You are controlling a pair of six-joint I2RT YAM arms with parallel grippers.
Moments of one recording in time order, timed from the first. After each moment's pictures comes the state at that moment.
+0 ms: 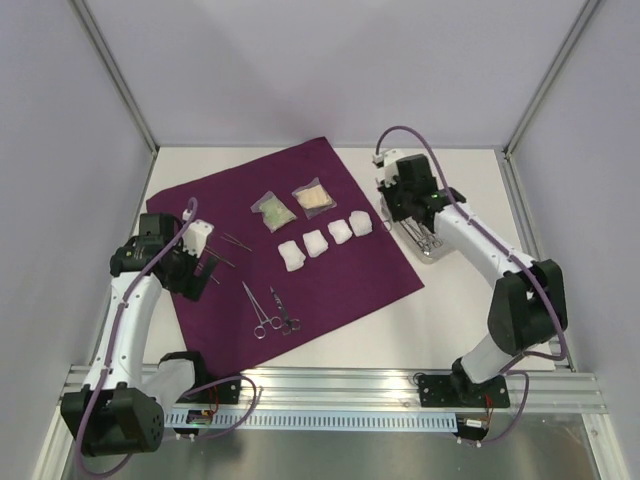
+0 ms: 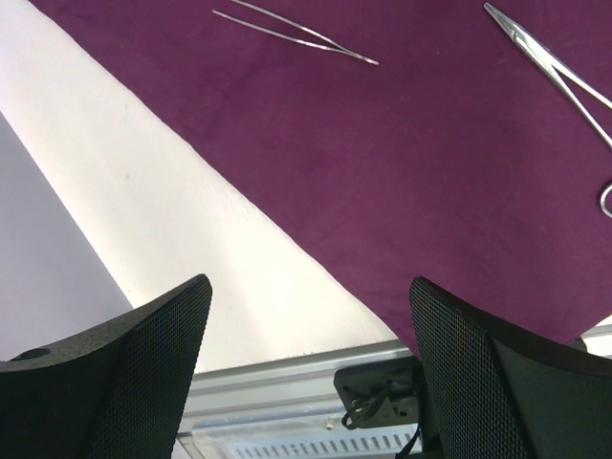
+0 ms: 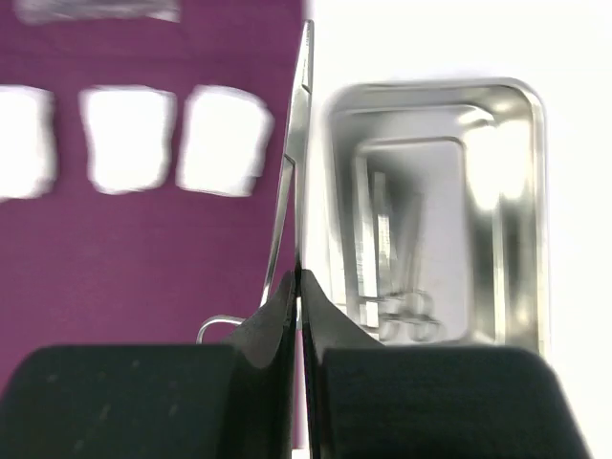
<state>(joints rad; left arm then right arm) 0.07 1.00 0.92 -1.06 0.03 0.48 0.44 1.60 1.29 -0.45 0.06 -0.11</state>
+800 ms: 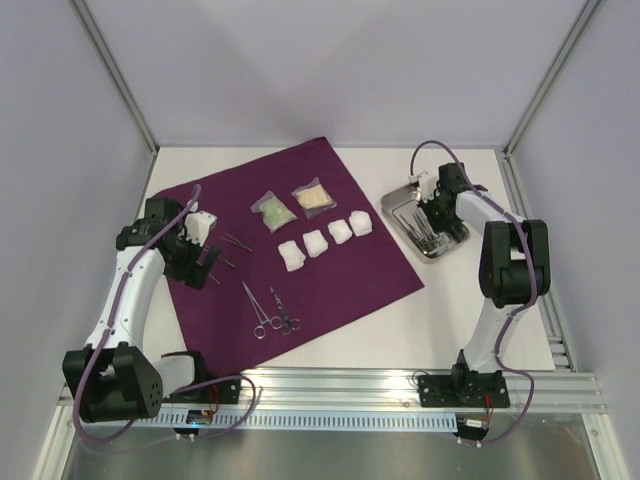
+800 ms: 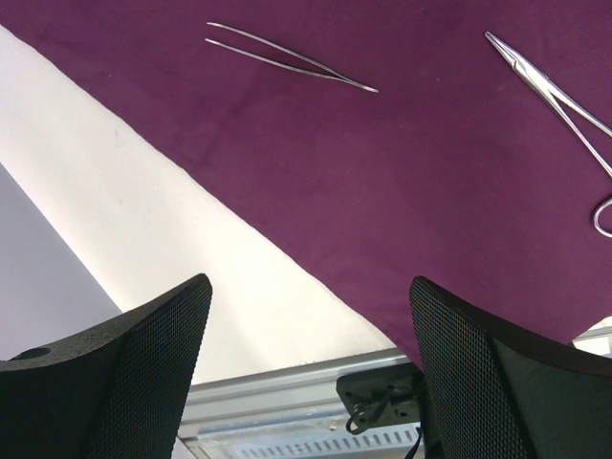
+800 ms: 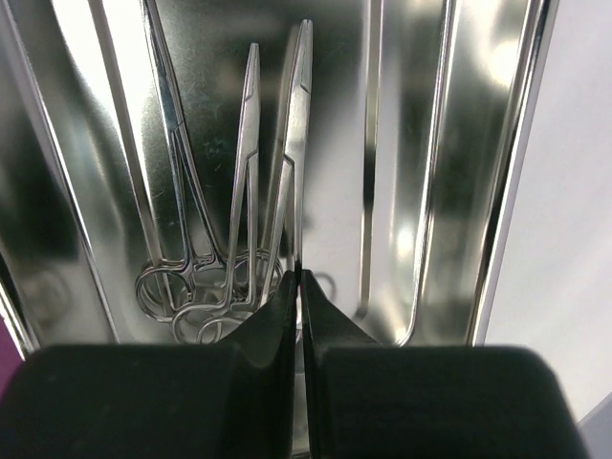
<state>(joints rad) 0.07 1.18 1.01 -1.04 0.05 0.48 0.04 1.92 1.33 -0.51 -0.07 -0.48</state>
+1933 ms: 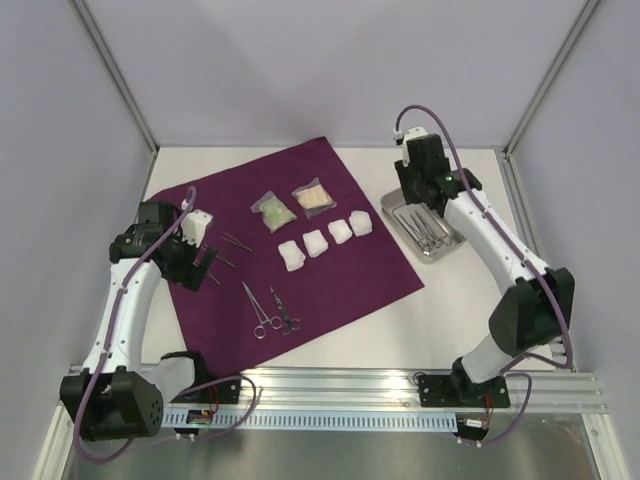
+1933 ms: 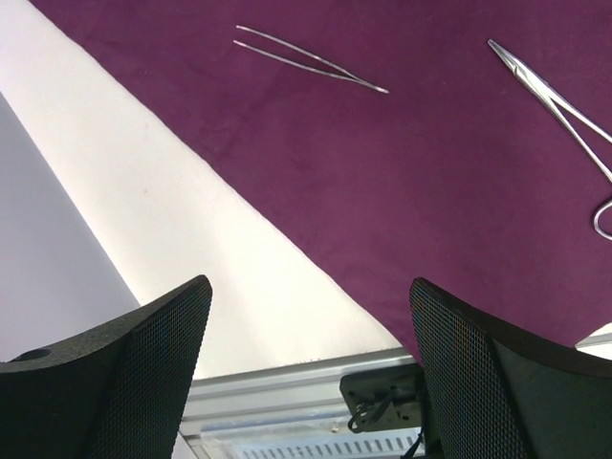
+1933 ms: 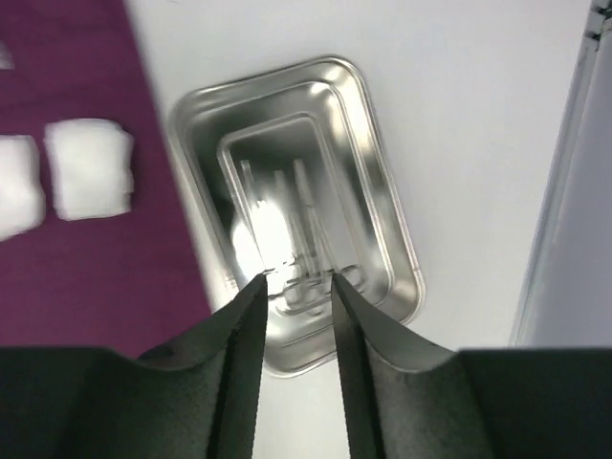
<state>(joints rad) 0.07 1.10 1.02 -1.05 0.04 0.47 0.26 1.67 1.53 -0.67 0.24 -0.15</state>
